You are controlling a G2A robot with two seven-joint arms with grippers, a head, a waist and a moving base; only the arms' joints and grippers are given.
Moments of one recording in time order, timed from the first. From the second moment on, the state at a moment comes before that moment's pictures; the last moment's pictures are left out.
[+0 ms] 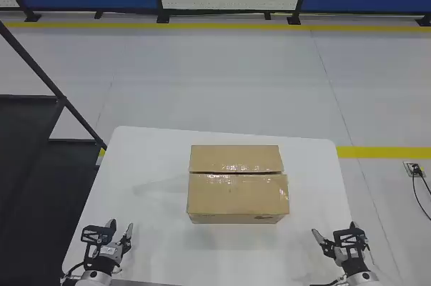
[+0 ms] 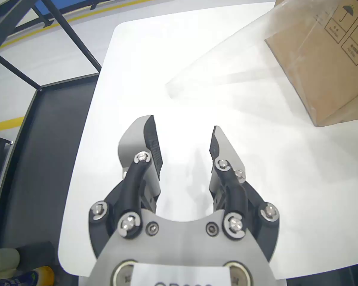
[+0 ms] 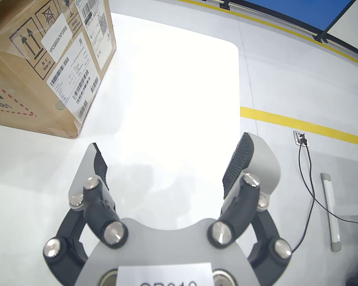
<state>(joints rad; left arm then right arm) 1.73 -1.15 -1.60 -1.80 1.33 0.00 0.00 -1.73 -1.15 1.60 -1.80 -1.33 0.00 0.00</state>
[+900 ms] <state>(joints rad) 1.65 -1.14 -1.67 -1.91 1.10 -0.22 -0.07 -1.65 -1.14 1.62 -2.07 -1.30 -0.24 0.06</state>
